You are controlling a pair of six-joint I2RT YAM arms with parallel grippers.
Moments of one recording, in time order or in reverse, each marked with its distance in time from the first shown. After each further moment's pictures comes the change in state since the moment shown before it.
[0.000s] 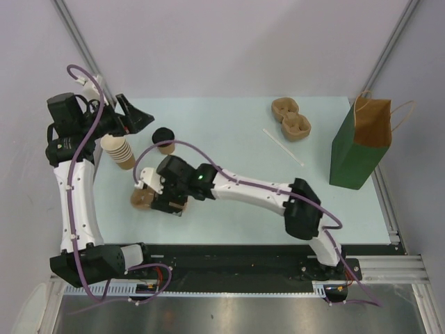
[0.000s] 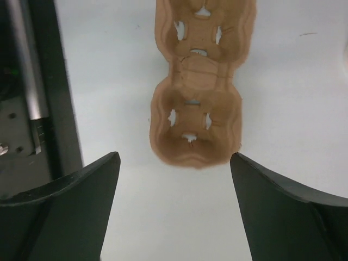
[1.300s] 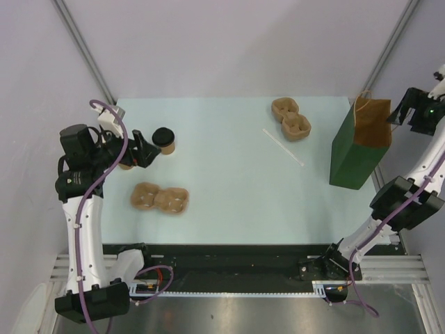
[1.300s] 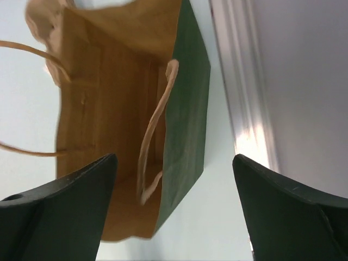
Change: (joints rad) left arm -0.060 -0.277 -0.269 -0.063 -0.076 0.272; right arm -1.887 -0.374 0.215 -0.624 -0.446 0.064
